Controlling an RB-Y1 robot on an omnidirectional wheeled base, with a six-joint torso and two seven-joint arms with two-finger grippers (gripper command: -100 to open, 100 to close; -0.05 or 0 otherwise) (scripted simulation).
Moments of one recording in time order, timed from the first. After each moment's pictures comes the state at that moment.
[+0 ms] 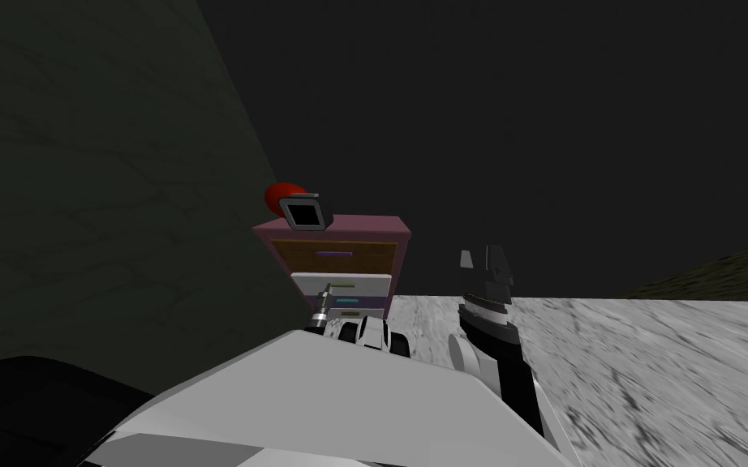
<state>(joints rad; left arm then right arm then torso) 0.31 0.06 -0.01 -1.05 0.14 -0.94 0.16 0.52 -0.01 -0.03 -2.34 0.04 -0.52 0.03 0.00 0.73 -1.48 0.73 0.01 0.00</state>
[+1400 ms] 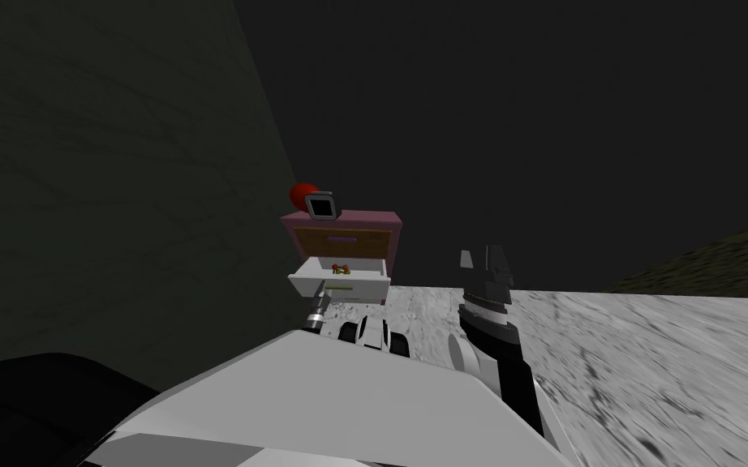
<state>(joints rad) 0.40 0.09 -0.02 -1.22 0.14 -0.83 0.17 0.52 -0.01 -0.03 -2.34 0.04 -0.52 0.03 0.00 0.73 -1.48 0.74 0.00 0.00</state>
